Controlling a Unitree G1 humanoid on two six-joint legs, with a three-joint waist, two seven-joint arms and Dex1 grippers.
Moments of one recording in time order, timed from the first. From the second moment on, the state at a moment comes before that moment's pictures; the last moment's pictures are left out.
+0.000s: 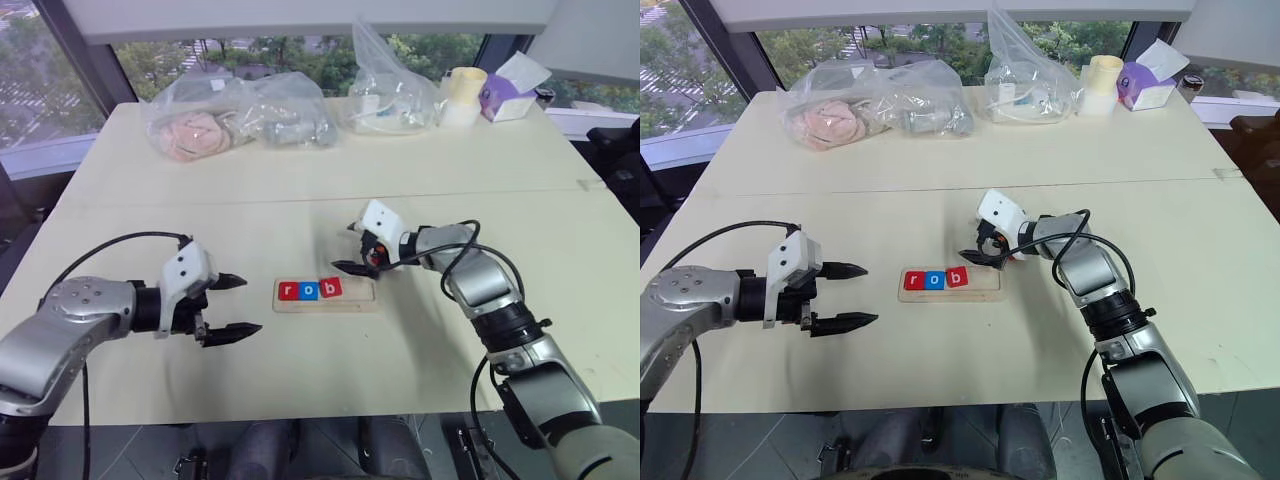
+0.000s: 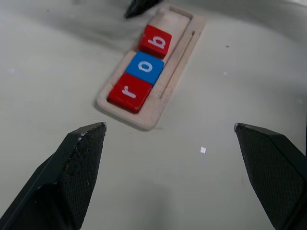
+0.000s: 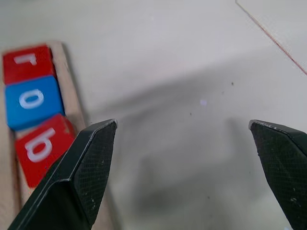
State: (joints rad) left arm -0.12 0.95 0.09 -0.49 -0.58 0.71 -1.00; right arm -0.68 -0.46 0.30 0.19 0.01 0.40 0.91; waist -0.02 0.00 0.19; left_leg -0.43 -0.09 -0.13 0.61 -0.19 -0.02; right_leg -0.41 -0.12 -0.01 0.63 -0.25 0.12
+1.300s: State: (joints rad) left arm -0.34 0.75 0.02 -0.45 -0.64 0.76 -0.91; right arm -0.38 -0.33 -0.06 -0.32 0.17 1.05 0.51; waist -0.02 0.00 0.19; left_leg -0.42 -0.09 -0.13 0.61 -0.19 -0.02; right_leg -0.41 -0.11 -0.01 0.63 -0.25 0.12
